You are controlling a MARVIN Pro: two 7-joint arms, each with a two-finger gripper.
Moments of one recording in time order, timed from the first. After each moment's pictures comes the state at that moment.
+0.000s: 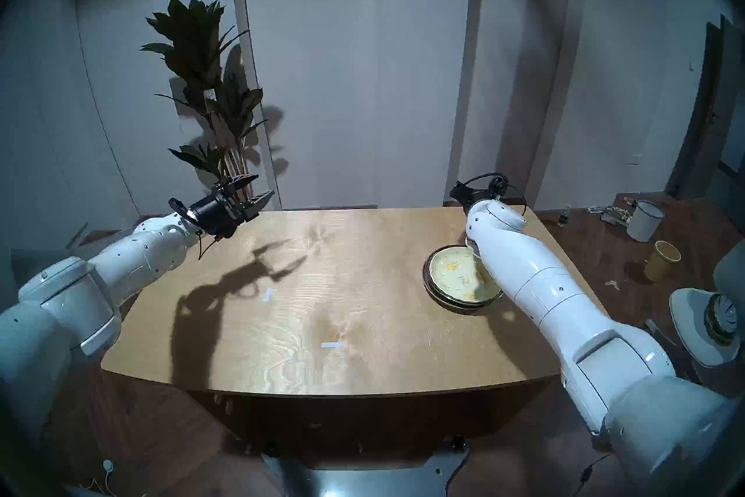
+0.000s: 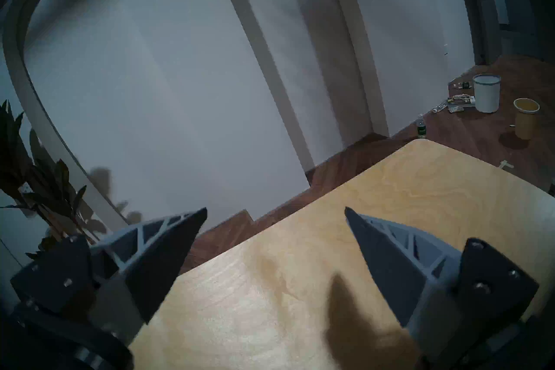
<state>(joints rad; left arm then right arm) 0.54 -1.07 -0.42 -0.32 1.71 0.64 1.17 -0.88 -1.14 1.05 -1.03 1.11 0.07 -0.47</state>
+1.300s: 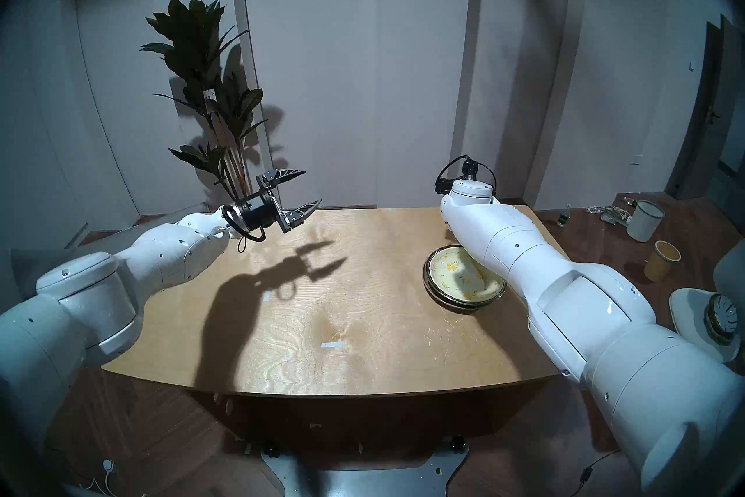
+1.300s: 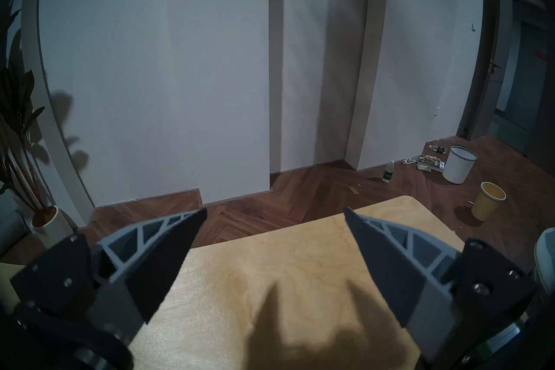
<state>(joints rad) 0.49 -1.17 -0.26 -0.37 2.05 0.96 0.87 -0.60 -1.27 0.82 -0.65 0.89 0.16 -0.47</state>
